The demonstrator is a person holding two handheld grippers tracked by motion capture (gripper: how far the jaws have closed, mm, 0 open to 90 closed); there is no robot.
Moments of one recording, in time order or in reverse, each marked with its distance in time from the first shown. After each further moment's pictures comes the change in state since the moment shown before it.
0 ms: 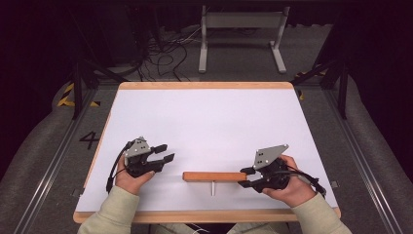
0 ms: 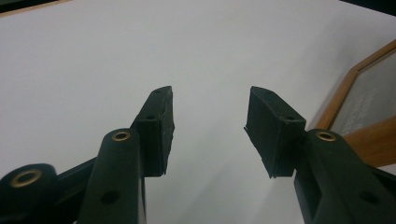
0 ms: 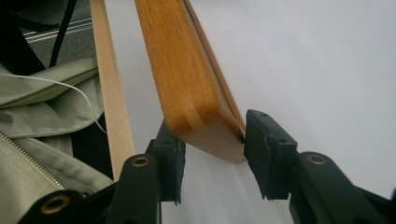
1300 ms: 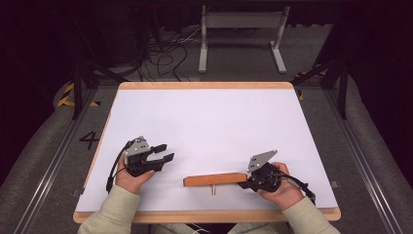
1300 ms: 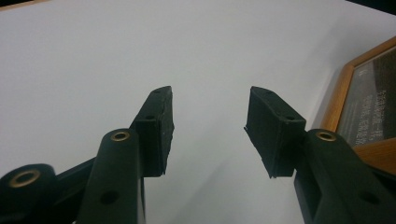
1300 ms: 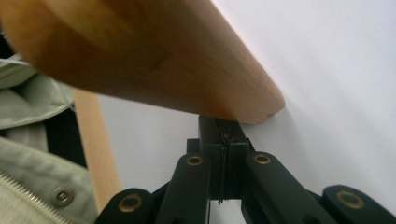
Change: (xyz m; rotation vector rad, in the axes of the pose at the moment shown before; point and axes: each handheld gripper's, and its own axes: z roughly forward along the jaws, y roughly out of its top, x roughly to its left) left arm 0.003 -0.002 0.000 0.007 0.006 -0.013; right arm -0.009 -0.026 0.038 0.095 0.001 0.121
